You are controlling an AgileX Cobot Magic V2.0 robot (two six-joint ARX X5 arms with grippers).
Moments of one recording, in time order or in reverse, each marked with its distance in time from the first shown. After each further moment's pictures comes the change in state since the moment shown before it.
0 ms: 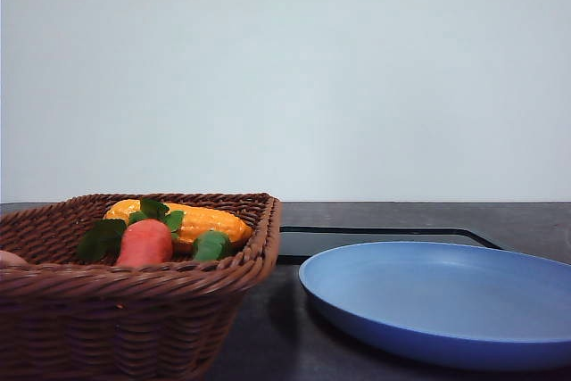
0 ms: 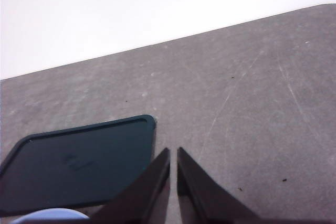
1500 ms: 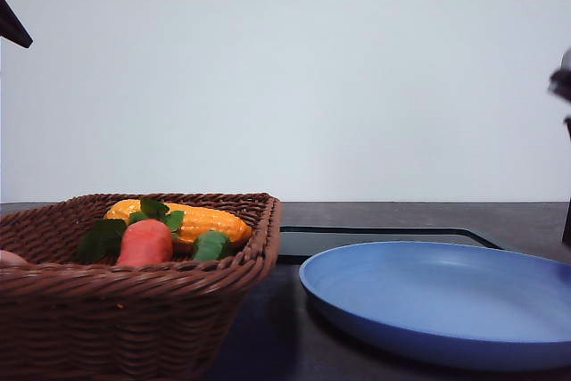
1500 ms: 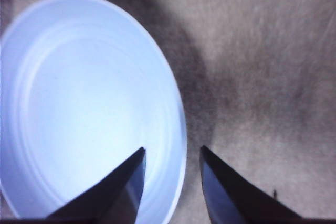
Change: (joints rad) left_arx -0.051 0.650 0.489 -0.214 0.552 0.183; right_arx 0.000 1.071 0.374 -0.312 -0.506 -0.081
